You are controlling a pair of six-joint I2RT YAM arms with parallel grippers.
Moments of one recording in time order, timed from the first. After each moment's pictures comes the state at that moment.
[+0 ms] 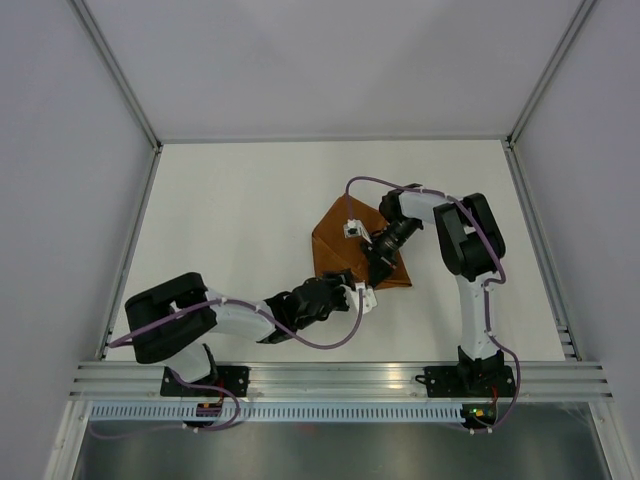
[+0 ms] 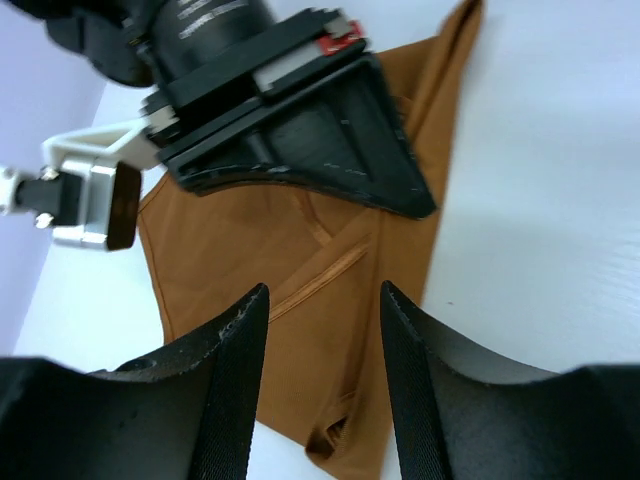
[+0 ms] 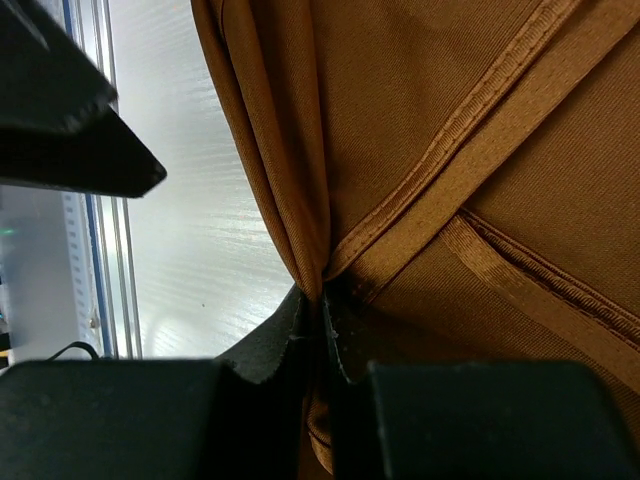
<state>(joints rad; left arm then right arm) -1.13 1.58 0.52 0.77 -0.23 0.59 0.35 2.20 1.46 -1.20 -0.87 -1.11</state>
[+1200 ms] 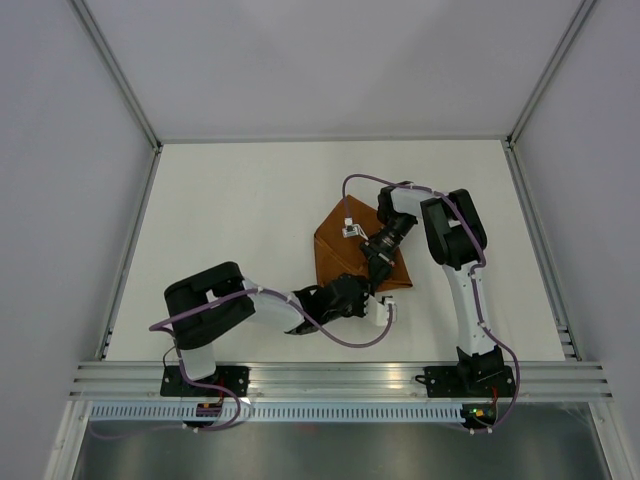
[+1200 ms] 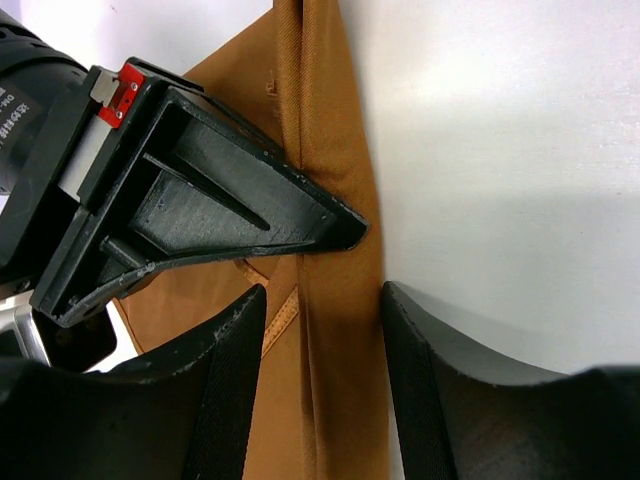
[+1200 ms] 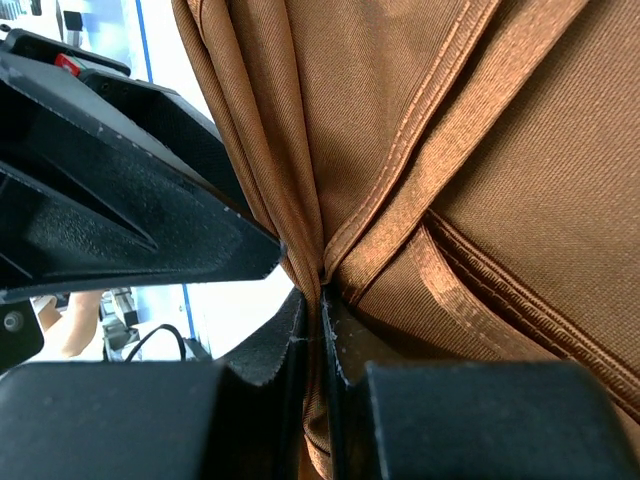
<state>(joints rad) -1.16 1.81 0.72 0.54 -0.17 0.83 0.34 2.41 1.66 -1.47 -0.90 -1.10</state>
